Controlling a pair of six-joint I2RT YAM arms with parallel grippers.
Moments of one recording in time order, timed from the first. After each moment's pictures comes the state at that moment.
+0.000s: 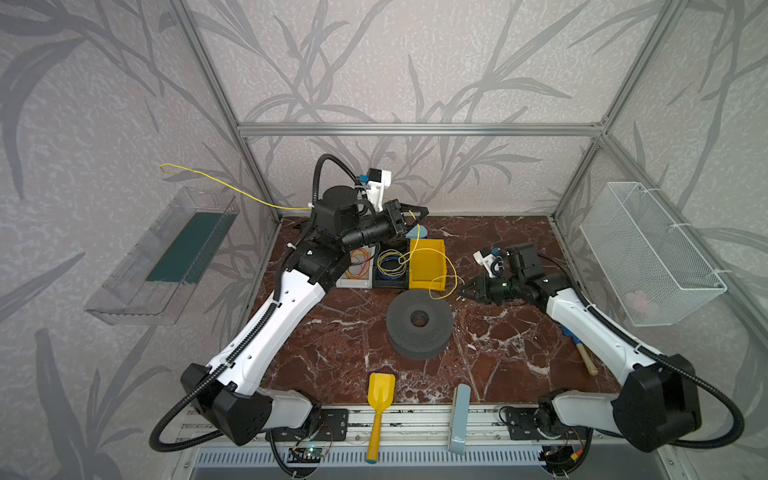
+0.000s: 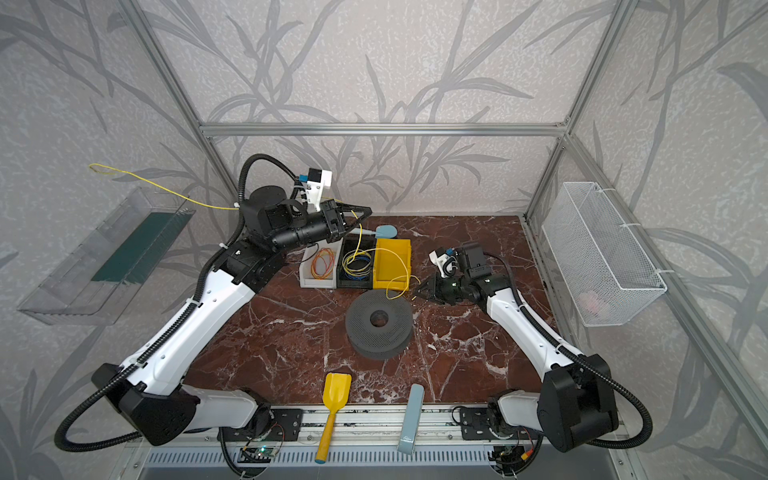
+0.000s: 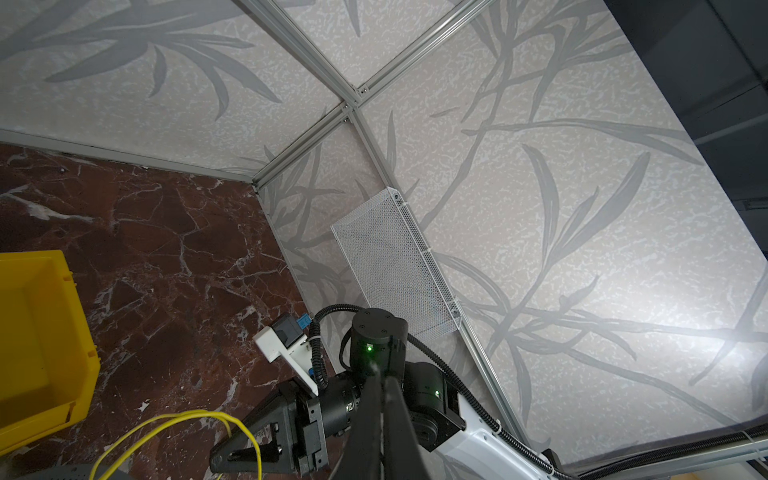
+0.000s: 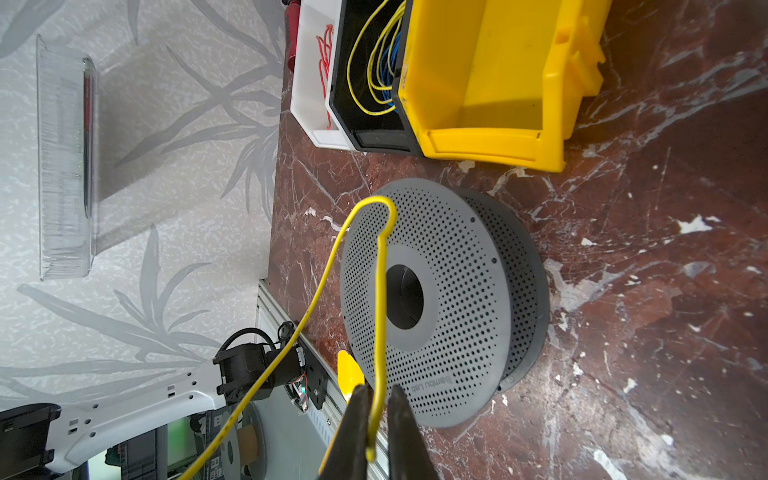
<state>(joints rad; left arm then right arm) -0.49 1.36 1.52 -0.21 0.58 -0.95 0.30 1.31 0.97 -0.51 -0.75 0.55</state>
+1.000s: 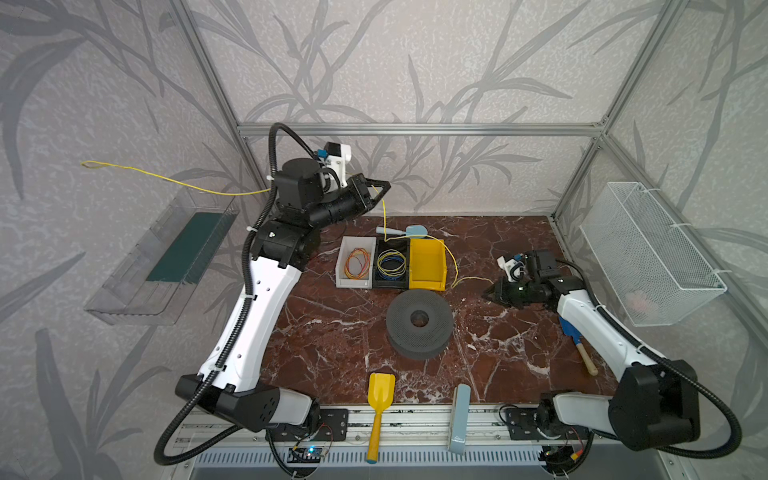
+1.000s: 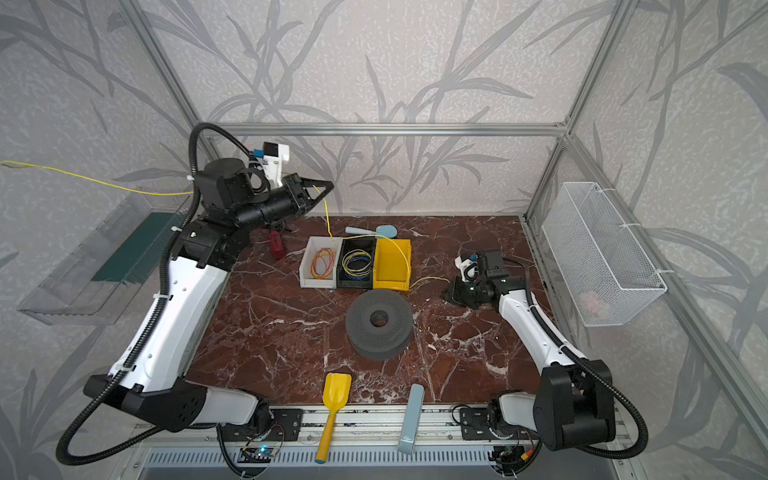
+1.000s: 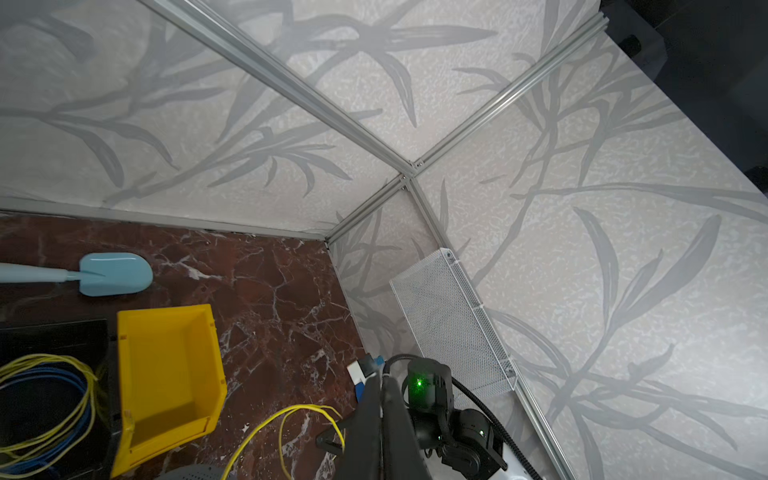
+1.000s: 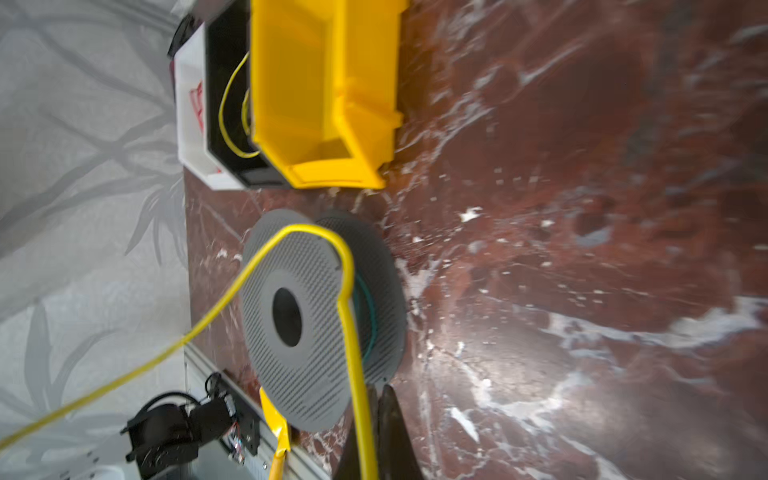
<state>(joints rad) -0.27 1.43 1.87 -0.56 0.53 -0.77 0.05 1.30 0.89 -0.64 -0.58 0.40</state>
